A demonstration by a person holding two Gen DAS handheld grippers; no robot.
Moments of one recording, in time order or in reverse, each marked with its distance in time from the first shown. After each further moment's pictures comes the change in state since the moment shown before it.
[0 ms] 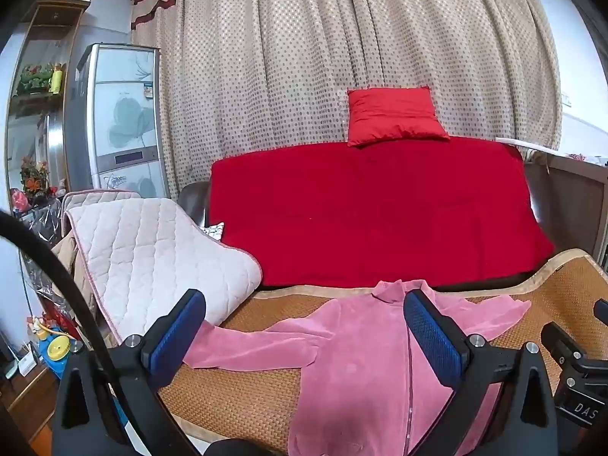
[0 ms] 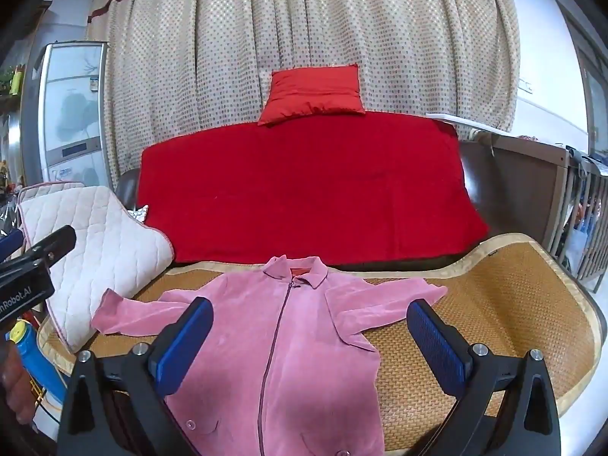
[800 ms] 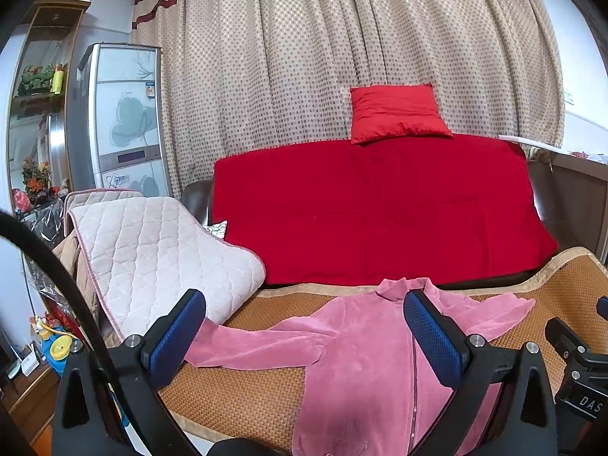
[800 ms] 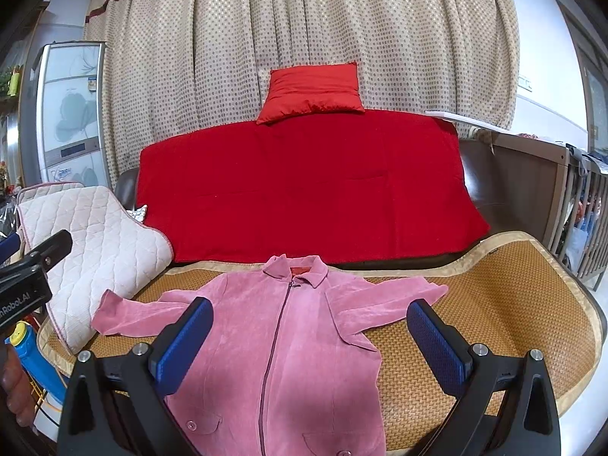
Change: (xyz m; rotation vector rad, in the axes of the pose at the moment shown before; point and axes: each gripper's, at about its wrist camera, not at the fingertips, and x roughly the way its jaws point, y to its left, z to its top) left arm 0.002 0.003 0.002 0.004 0.012 0.012; right arm -0.009 0.000 0.015 0.007 0.018 0.000
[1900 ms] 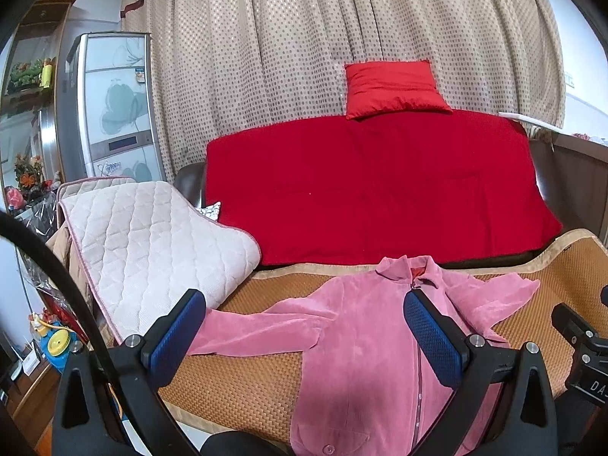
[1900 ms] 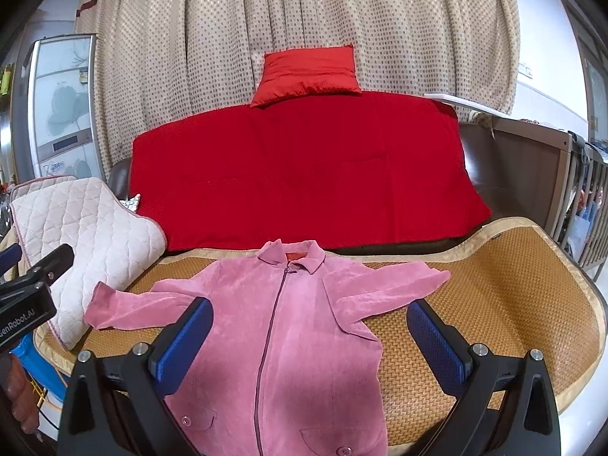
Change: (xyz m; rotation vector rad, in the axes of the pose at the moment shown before) left arm 0.029 -0.007 -0.011 0.026 0.080 -0.010; right arm 0.025 -0.005 0.000 0.012 0.060 -0.011
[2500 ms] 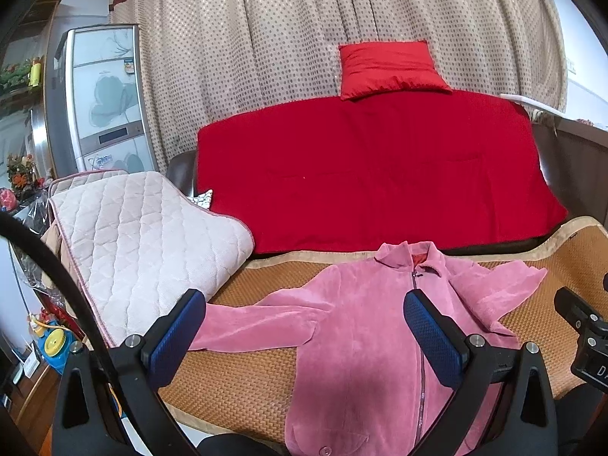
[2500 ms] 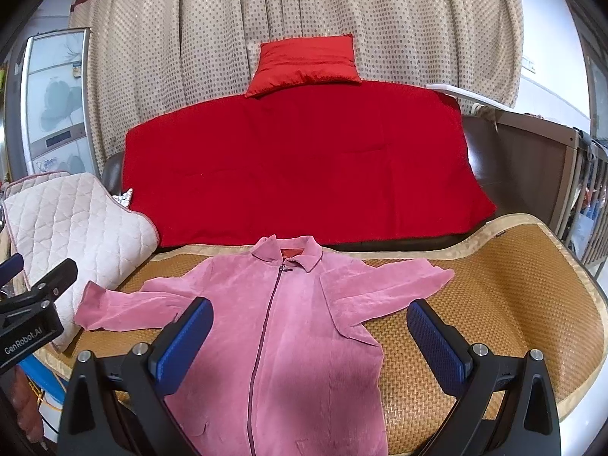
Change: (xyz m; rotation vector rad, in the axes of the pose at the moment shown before) left arm 0.035 -0.015 -0.001 0.023 0.059 -0.001; right arm 0.035 -0.004 0.004 0.000 0.032 -0.009
